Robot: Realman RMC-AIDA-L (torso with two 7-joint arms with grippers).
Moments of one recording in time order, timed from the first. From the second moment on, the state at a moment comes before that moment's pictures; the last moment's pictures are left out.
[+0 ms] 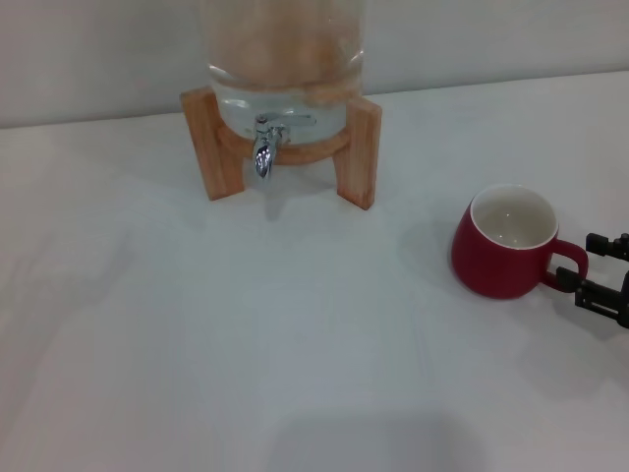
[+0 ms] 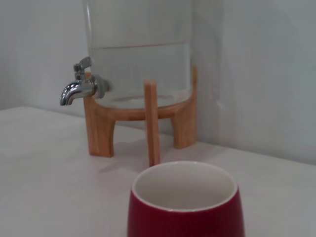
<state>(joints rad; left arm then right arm) -0.29 -1.98 0.24 0.48 -1.63 -1.54 1.66 0.20 2.01 -0.54 -0.54 1.40 1.42 -2.21</state>
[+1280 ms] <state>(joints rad) -0.30 -1.98 0.25 0.48 -1.63 -1.57 1.65 0.21 2.01 -0.53 -0.44 1.48 1.38 -2.36</state>
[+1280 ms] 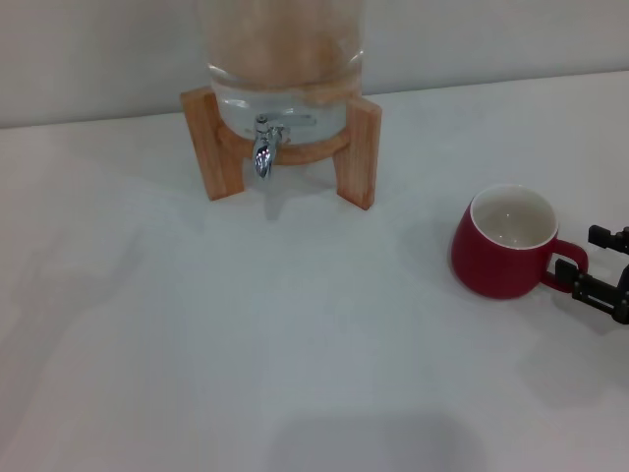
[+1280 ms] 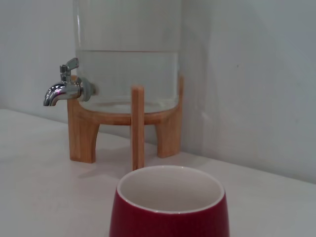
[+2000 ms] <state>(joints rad) -0.30 -1.98 0.25 0.48 -1.63 -1.57 1.65 0.22 2.01 -0.53 -0.40 1.53 1.33 -2.42</state>
